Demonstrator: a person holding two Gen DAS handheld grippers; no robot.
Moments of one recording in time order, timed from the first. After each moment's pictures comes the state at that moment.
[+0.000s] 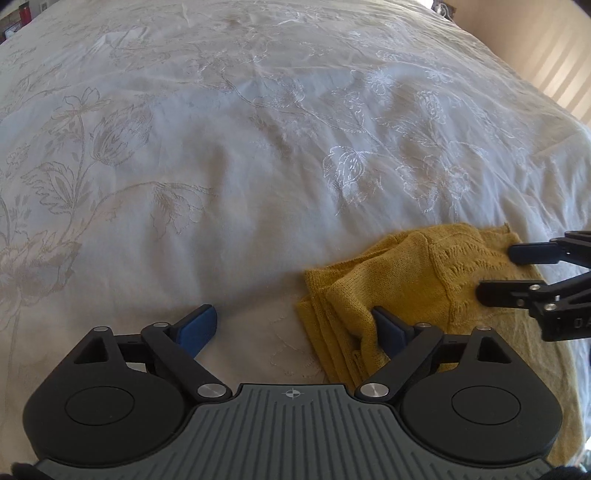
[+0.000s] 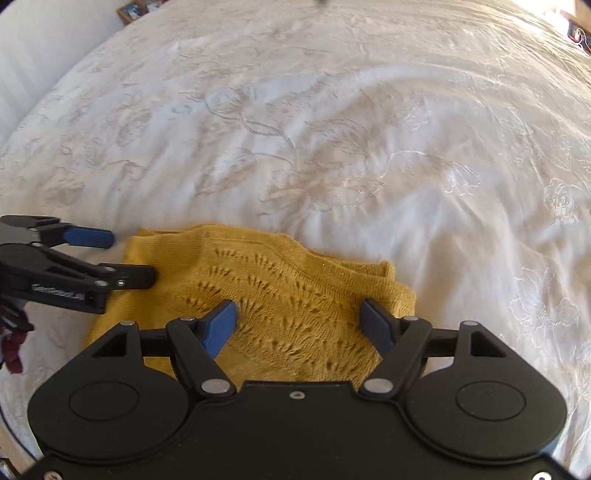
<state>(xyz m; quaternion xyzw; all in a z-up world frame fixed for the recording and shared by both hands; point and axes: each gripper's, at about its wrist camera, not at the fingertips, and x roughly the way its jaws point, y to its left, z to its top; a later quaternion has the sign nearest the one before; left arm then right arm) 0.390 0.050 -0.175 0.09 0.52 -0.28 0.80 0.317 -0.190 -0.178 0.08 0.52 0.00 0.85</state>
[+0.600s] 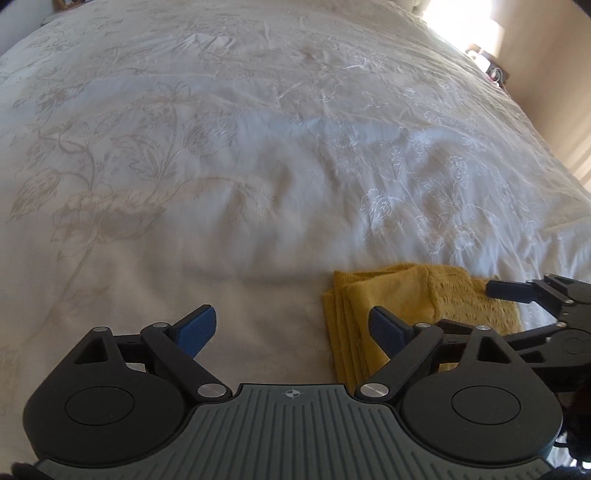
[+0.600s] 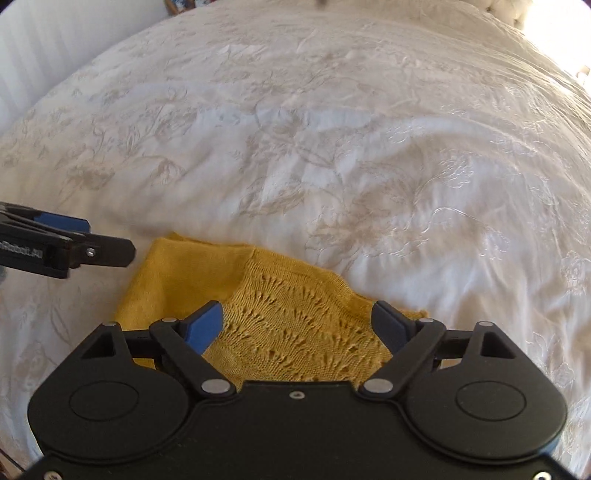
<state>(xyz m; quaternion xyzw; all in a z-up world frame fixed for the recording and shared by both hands) 0.363 0.096 -0.132 0.00 0.52 -0.20 0.83 0.327 -0.146 -0.174 -0.01 0.51 0.04 0.86</state>
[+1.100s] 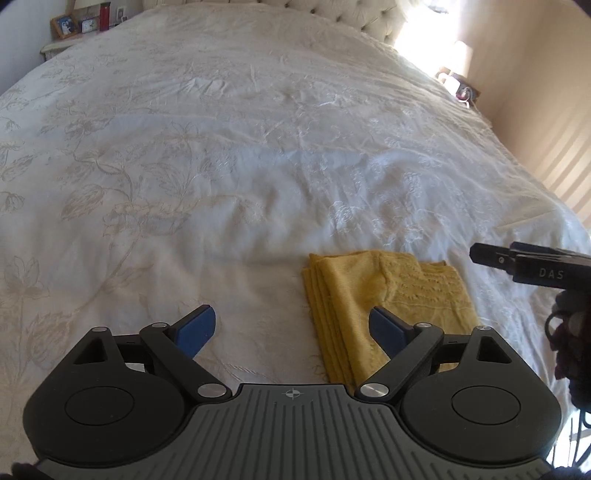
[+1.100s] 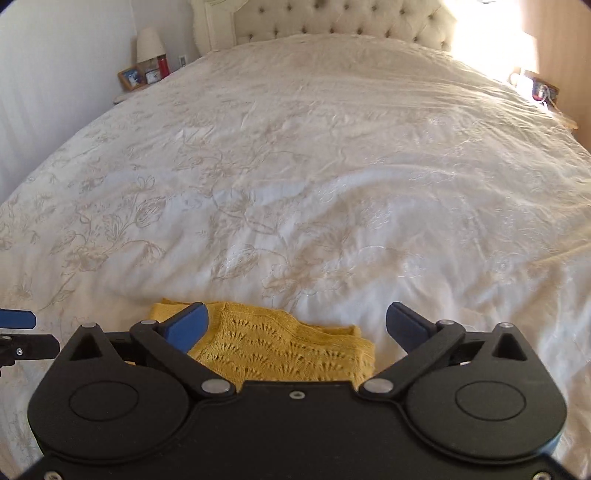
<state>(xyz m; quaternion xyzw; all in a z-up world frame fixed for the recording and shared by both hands) 0.298 0.124 -0.072 -0.01 0.46 -0.24 0.86 0.254 -0.181 -0.090 0.08 0.39 -0.06 0.91</state>
